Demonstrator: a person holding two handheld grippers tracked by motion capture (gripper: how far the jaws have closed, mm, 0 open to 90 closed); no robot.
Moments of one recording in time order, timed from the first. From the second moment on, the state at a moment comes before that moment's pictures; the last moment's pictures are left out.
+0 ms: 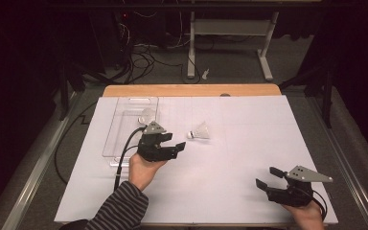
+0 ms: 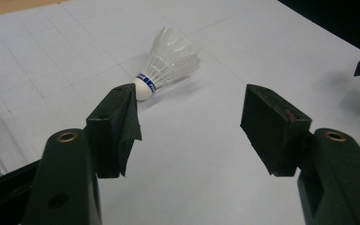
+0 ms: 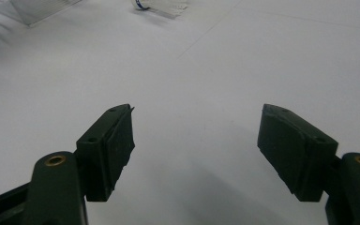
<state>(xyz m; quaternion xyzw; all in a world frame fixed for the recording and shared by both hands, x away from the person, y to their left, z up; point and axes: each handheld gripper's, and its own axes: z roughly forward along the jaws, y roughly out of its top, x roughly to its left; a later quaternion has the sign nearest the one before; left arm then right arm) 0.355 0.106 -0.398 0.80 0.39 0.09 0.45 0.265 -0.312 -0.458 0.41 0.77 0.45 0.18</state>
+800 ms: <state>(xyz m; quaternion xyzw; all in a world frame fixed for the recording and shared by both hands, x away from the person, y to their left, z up) 0.373 0.086 -0.393 0.81 0.38 0.09 0.43 0.265 -0.313 -0.458 0.41 0.77 0.45 0.18</state>
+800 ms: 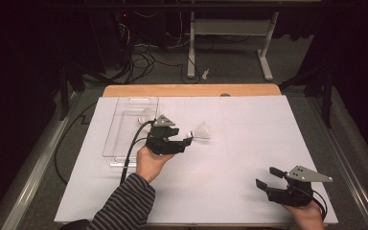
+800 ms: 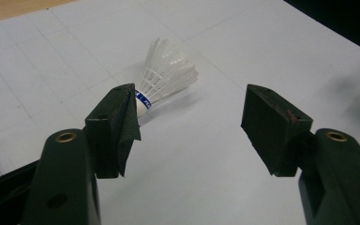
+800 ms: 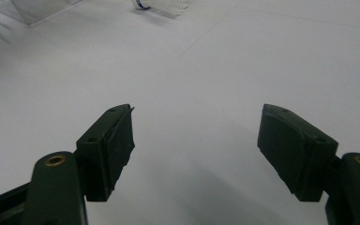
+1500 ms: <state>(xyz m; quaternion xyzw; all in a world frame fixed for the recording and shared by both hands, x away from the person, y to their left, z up) 0.387 0.073 -0.389 0.82 0.38 0.09 0.41 0.266 -0.313 -0.459 0.41 0.77 0.45 0.18</state>
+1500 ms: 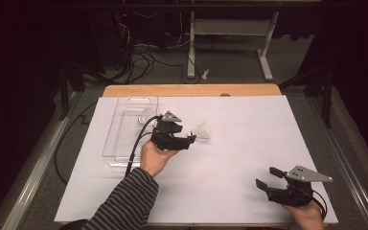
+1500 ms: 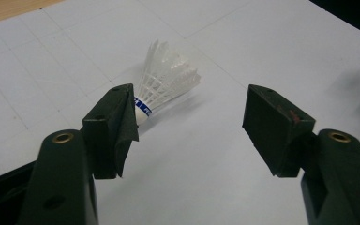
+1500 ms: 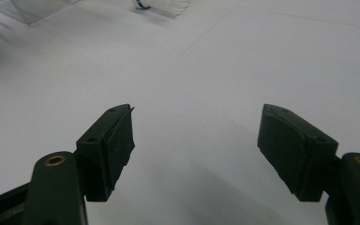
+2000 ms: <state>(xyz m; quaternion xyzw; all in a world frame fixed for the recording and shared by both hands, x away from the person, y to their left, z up) 0.399 0.063 -0.383 0.83 0.39 0.08 0.40 0.266 -0.313 -0.459 0.41 0.77 0.45 0.18</state>
